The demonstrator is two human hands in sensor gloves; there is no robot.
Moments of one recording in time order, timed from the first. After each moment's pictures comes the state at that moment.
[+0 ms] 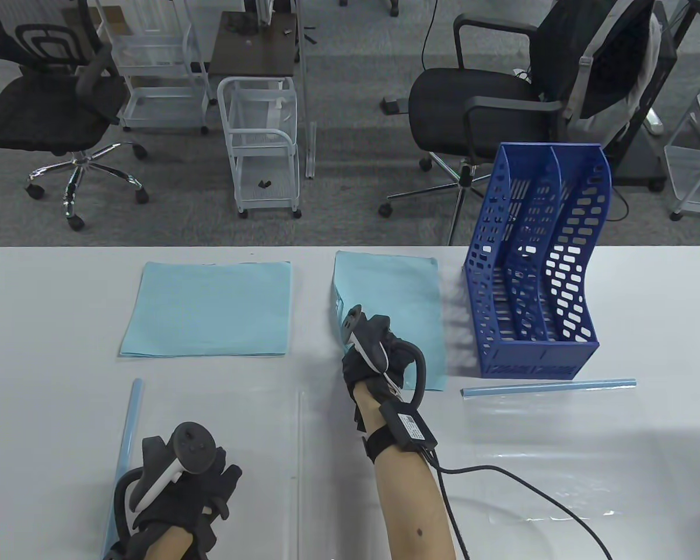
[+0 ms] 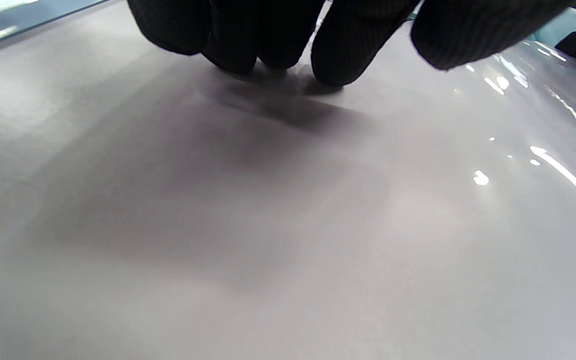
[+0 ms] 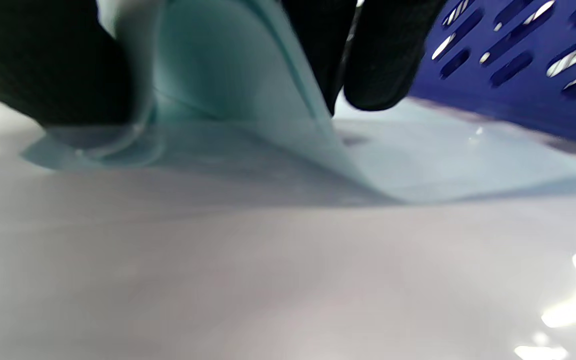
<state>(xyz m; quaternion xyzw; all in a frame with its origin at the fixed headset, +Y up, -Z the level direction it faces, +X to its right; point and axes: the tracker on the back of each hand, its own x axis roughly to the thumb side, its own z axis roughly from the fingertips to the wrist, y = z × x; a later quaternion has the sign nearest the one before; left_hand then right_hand) -0.262 -0.746 -0.248 -0.24 0.08 0.11 0.96 0.027 -0.760 -0.449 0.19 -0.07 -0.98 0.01</state>
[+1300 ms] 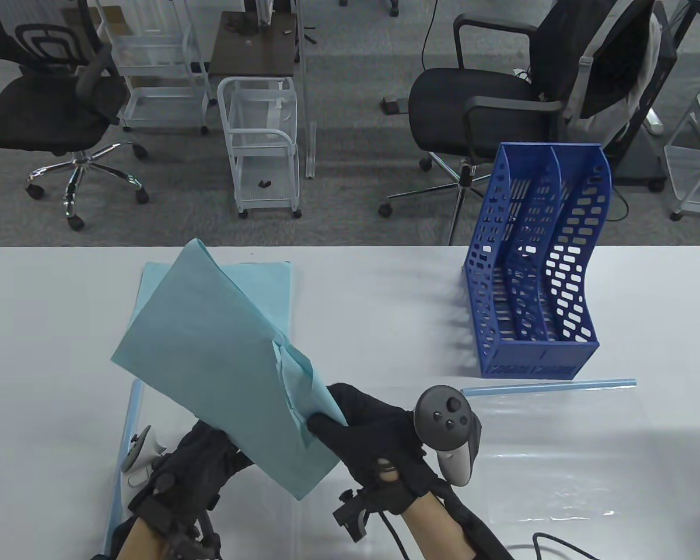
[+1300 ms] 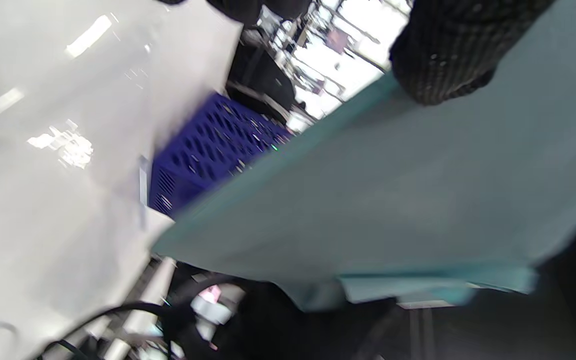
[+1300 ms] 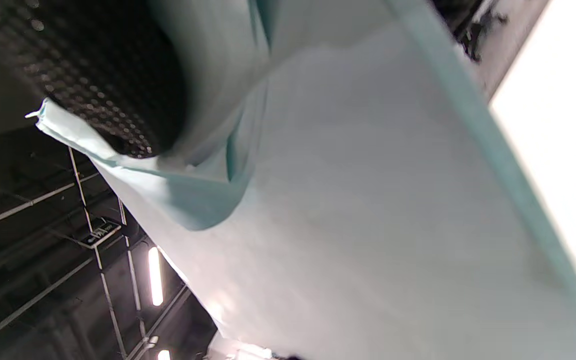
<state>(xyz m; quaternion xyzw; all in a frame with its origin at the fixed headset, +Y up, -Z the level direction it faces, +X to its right) -0.260 -0.771 -0.256 -0.24 -0.19 0.83 0.46 0.052 -0.635 -0.259 -0.17 -0.04 -0.75 -0.64</state>
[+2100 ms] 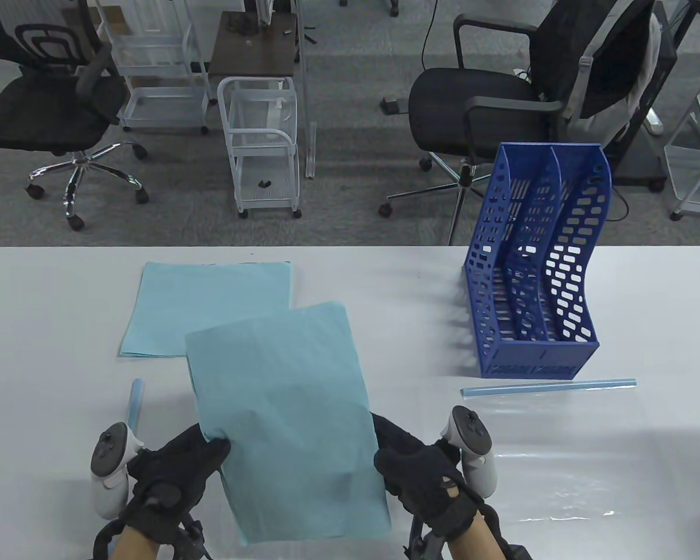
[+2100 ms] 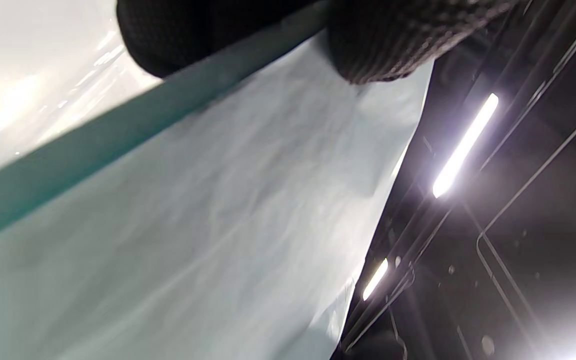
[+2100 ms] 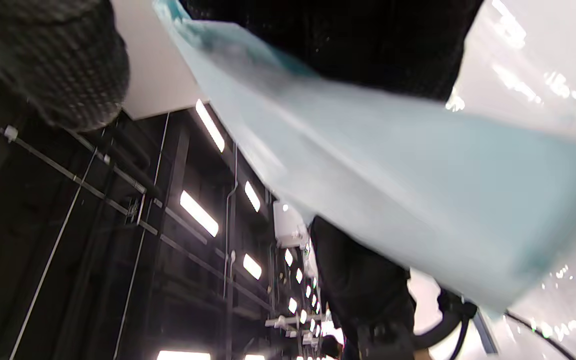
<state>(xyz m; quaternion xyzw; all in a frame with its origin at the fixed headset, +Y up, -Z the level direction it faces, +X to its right) -0.283 -0.734 -0.250 -0.15 -0.19 0.71 0.66 0.096 -0.720 -0.257 -0.22 -0.27 -0.58 -0.74</state>
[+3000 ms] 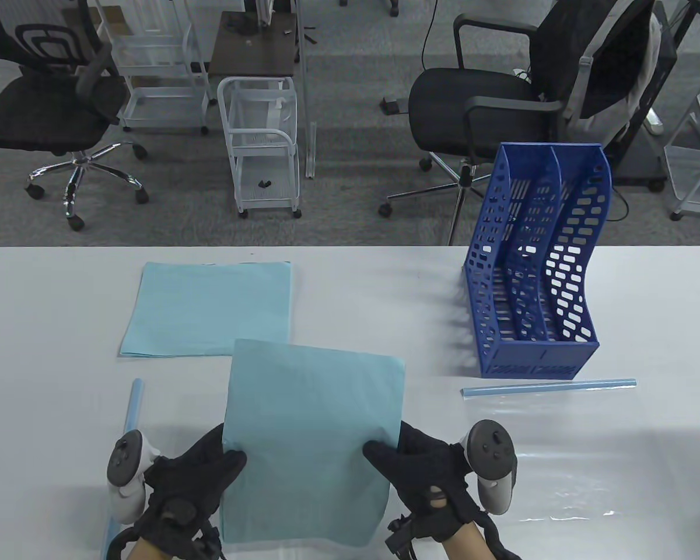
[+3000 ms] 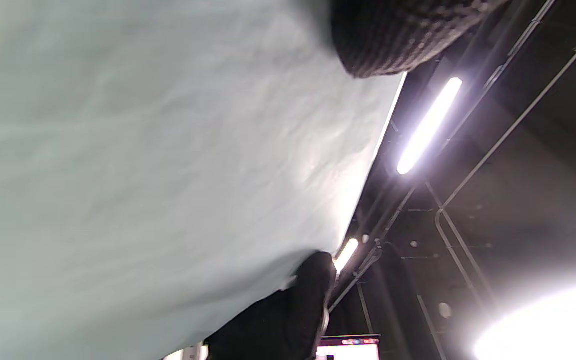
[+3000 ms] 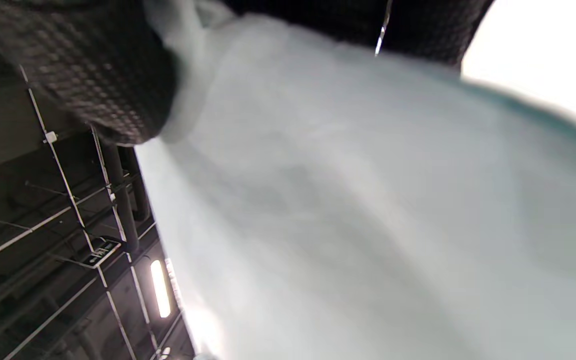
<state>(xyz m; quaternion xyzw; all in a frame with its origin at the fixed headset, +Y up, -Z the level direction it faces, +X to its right) -0.256 -0.728 -0.238 -0.12 -0.24 0.72 0.63 0.111 -0.696 -0.247 -0.16 -0.03 -0.74 -0.65</state>
